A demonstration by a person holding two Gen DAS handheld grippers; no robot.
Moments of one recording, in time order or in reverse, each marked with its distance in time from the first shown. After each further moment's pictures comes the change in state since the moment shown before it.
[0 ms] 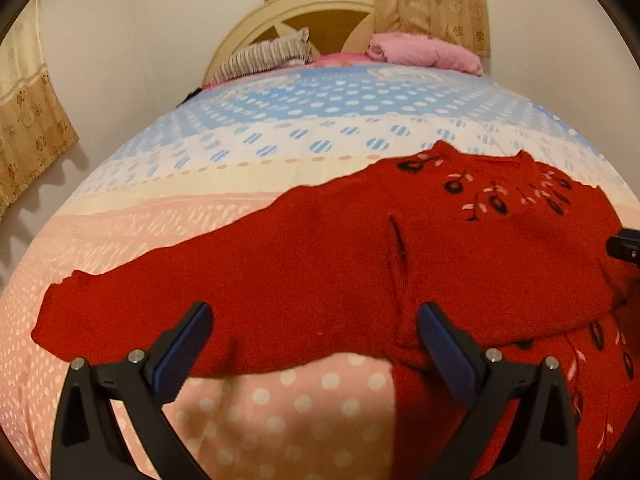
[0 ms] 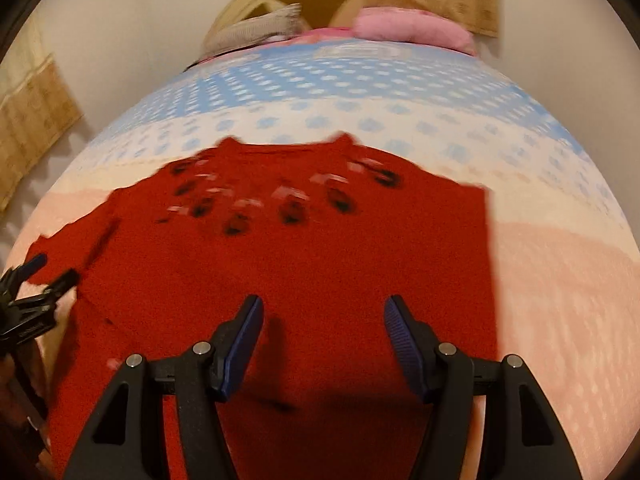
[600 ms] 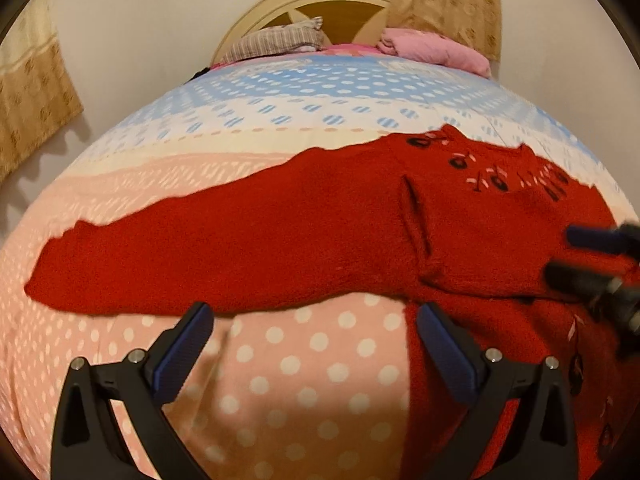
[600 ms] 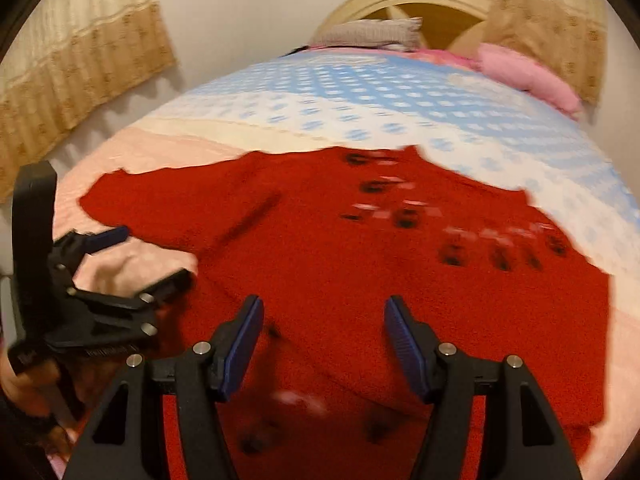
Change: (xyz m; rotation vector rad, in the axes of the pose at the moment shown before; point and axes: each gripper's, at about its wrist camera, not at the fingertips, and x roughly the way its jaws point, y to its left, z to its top) left arm -0.016 0.022 -0.035 -0.096 0.025 -0.037; right arm 0.012 0.138 -0.006 -0.268 -0.001 0.228
